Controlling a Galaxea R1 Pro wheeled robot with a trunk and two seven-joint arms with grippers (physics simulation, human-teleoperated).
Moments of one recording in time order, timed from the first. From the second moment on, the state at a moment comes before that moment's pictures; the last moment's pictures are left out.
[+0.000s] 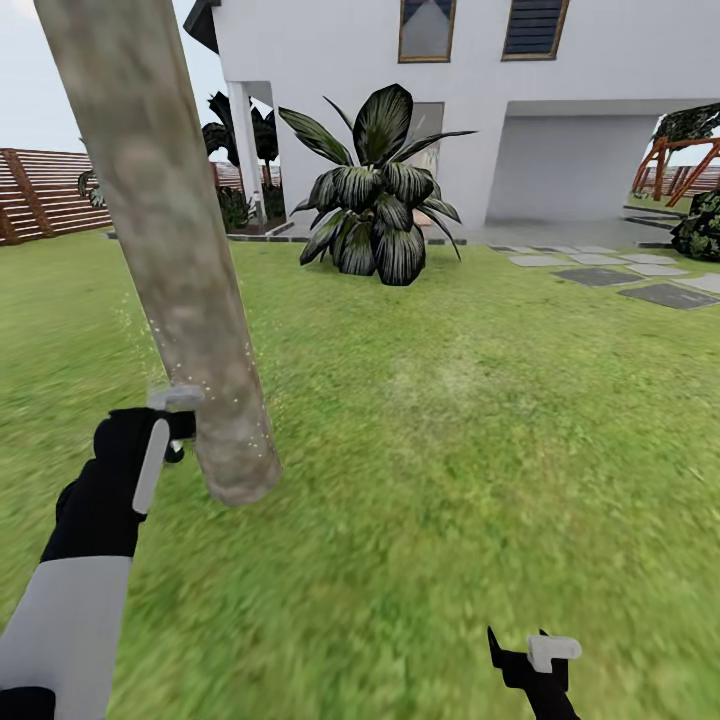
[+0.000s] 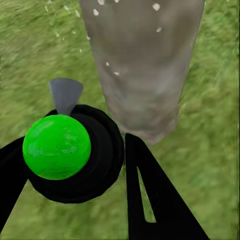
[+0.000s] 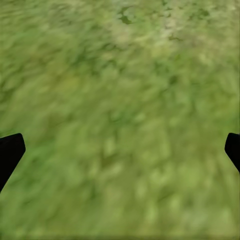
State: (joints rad) left arm -0.80 0.10 0.10 -1.35 0.08 1.03 0.27; right arm -0.41 -0.08 -0.17 -0.15 0.09 -0.65 0.04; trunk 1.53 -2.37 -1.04
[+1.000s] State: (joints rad) left arm -0.83 0.12 0.04 -1.32 0.09 1.04 0.27; right arm -0.41 -0.08 -0.17 -0.15 0.09 -0.65 0.04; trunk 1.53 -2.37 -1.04
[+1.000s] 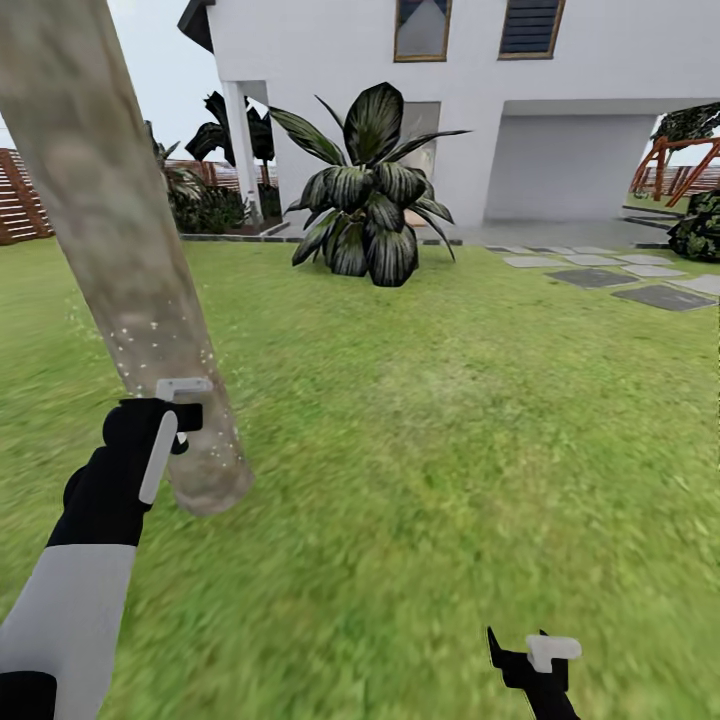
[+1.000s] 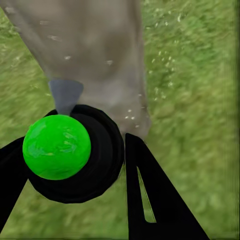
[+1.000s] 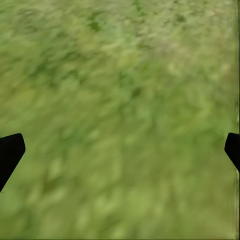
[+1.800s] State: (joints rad) left arm -0.81 0.14 0.09 -1.25 0.08 1.03 0.27; right arm -0.41 -0.08 -0.17 -0.15 0.08 -0.65 0.04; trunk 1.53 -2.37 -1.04
